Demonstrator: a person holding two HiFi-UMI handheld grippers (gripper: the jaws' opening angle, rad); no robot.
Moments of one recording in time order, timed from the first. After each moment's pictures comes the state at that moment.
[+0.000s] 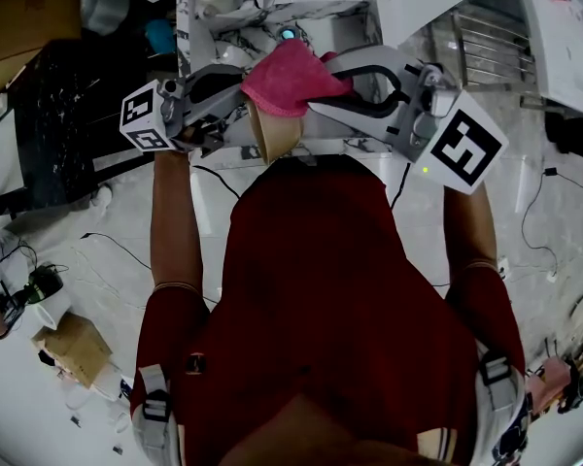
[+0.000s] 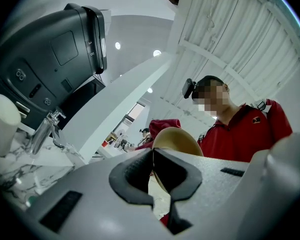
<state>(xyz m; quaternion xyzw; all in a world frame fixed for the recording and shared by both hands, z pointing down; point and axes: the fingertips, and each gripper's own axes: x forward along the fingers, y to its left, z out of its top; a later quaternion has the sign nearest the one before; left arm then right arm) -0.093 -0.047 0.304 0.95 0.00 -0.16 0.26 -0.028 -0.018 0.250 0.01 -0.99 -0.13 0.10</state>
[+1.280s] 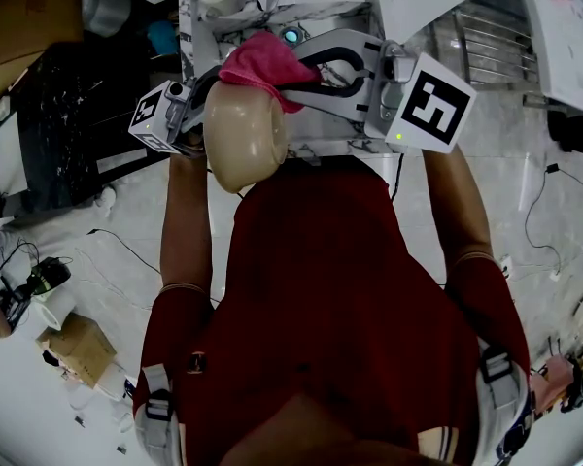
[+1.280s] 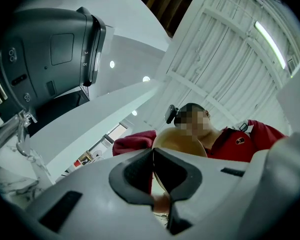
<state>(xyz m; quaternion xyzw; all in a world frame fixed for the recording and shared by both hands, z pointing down) -0.104 -0.041 0.252 0.90 0.08 -0.33 0.26 -0.066 -0.038 0.258 -0.03 -1.00 -0.07 0.05</state>
